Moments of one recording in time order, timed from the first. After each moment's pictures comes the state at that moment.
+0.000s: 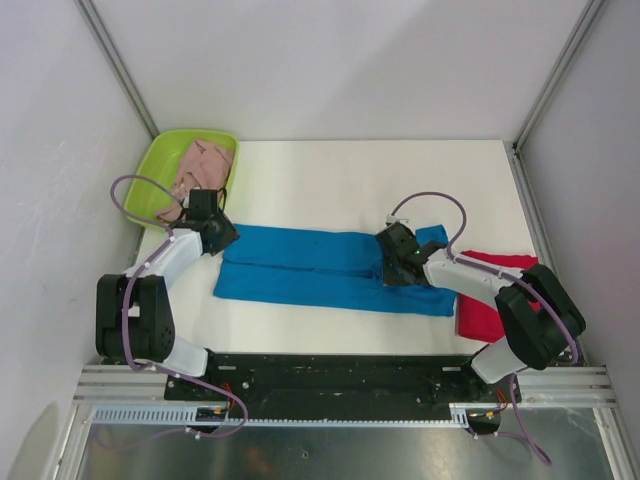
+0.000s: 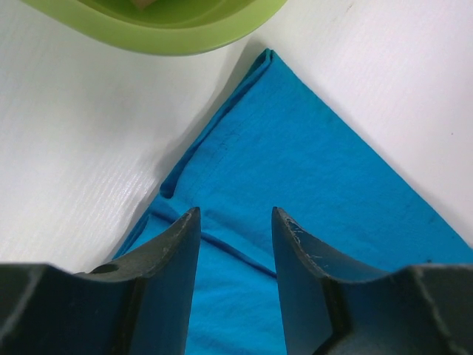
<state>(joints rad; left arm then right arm) -0.04 1.48 0.91 -0.36 -0.13 -0.65 0.65 1.51 0.85 -0.41 0.22 0.58</state>
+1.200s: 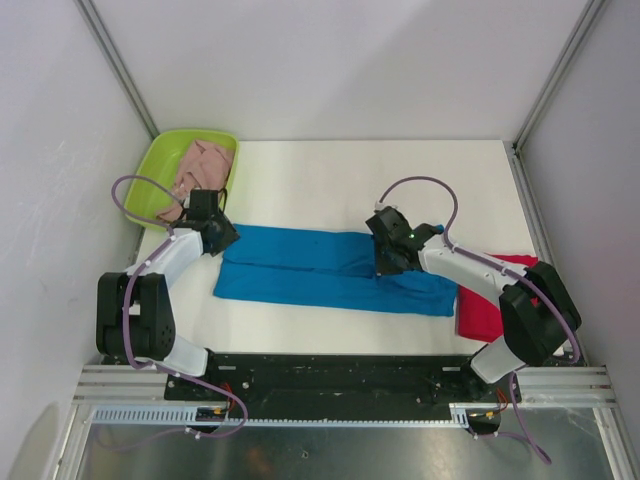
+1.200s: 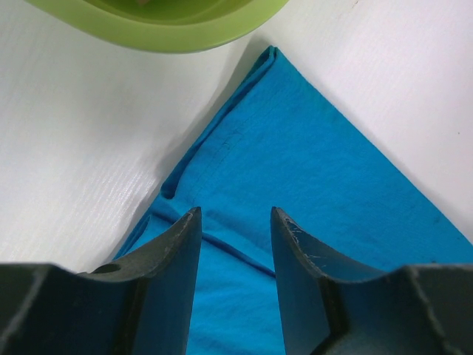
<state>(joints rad) -0.04 1.49 0.91 -0.36 -0.13 -0.65 0.68 1.54 1.03 -0.59 0.20 0.53</state>
